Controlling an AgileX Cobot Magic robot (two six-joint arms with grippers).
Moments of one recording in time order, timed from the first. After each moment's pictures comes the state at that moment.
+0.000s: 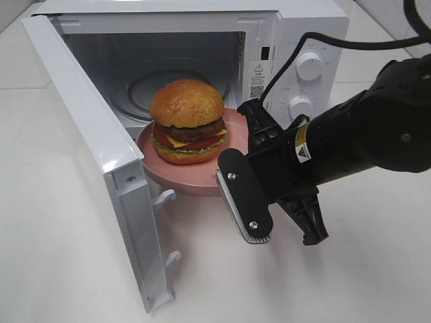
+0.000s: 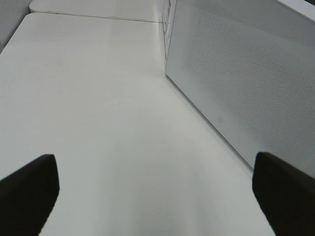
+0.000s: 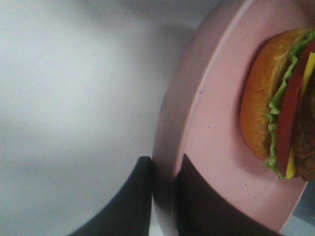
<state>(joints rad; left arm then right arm) 0.07 0.00 -0.52 -0.17 1.08 0.04 0.73 1.60 -0.79 -0.22 0.16 -1.24</state>
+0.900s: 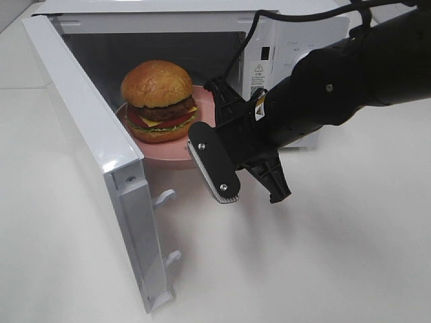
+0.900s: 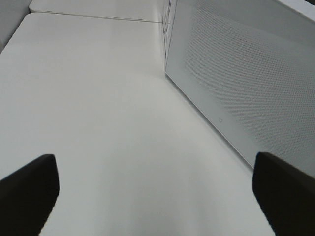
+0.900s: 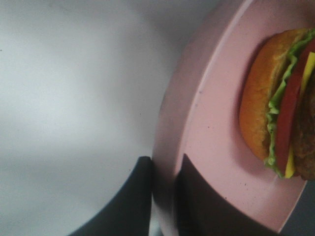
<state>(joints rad) 0.07 0.00 -0.52 -0.17 1.08 0.04 0.68 1.77 -1.00 -0.01 0.15 -1.59</state>
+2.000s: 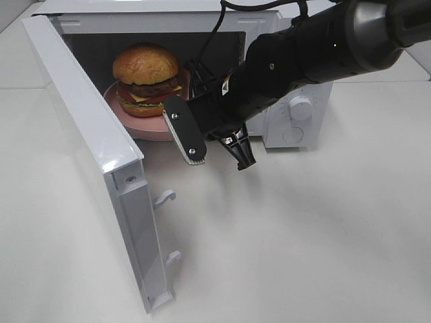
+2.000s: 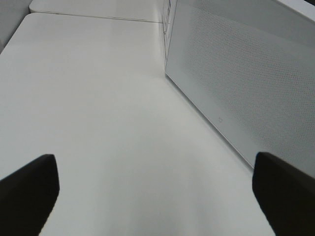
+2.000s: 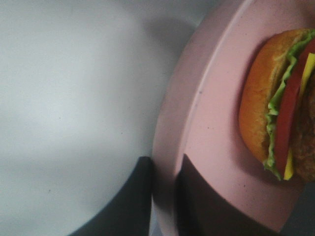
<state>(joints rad) 0.07 0.00 -0.52 -0.17 1.08 0.04 0.64 1.99 -1.28 0.00 0.17 -1.61</state>
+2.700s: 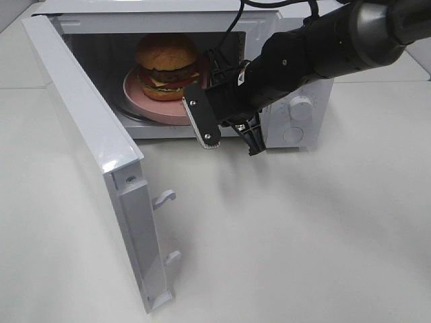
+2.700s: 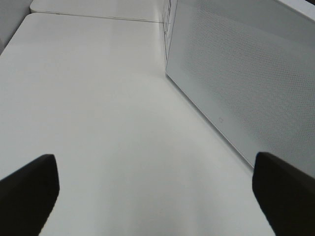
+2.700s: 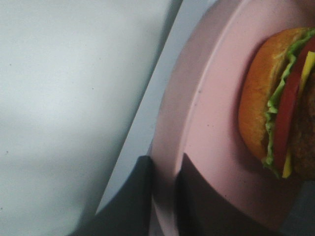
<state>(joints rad) 0.07 0.00 -0.52 -0.17 1.08 0.04 0.56 2.02 -1.30 -0.03 0.10 -1.61</state>
